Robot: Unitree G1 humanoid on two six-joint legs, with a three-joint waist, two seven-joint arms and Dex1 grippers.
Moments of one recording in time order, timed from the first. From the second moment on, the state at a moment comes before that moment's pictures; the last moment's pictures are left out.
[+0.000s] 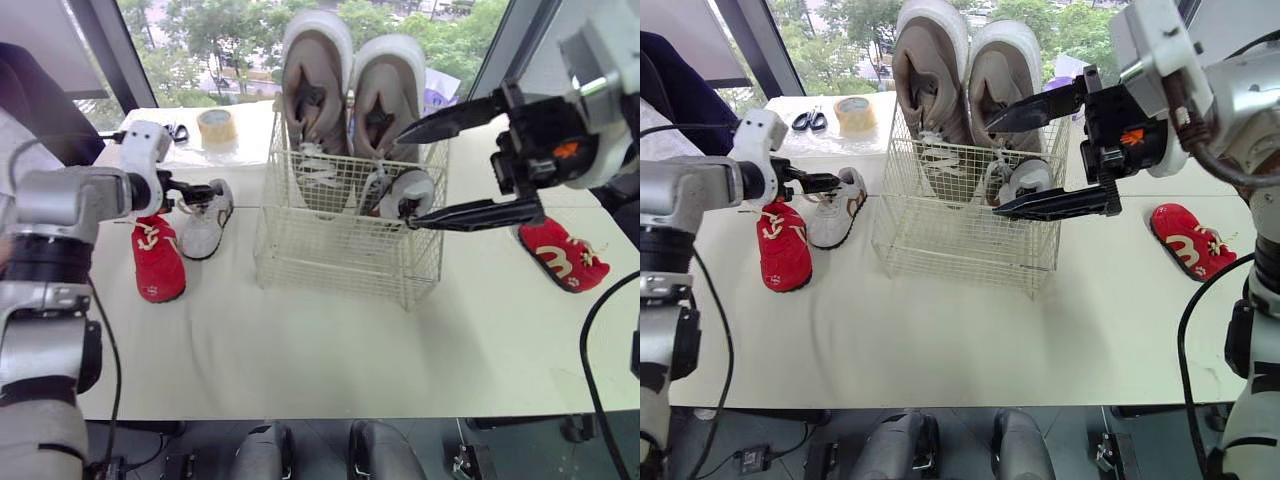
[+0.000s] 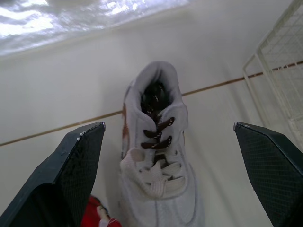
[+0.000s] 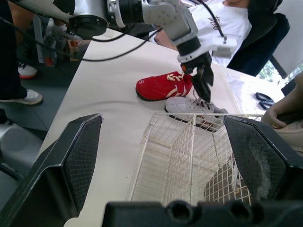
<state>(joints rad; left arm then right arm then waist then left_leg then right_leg) -1.09 0.75 -0.10 0.58 -0.35 0.97 -0.60 -1.08 -1.00 -0.03 -0.24 0.73 0.80 1.35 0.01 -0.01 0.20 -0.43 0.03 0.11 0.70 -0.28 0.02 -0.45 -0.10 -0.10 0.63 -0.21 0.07</state>
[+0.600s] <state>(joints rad) -1.30 0.59 -0.14 1.15 -0.08 0.74 -0.72 -1.06 -1.00 -0.05 -0.31 0.75 0.84 1.26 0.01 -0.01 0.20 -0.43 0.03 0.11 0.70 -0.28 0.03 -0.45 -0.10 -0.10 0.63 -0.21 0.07</state>
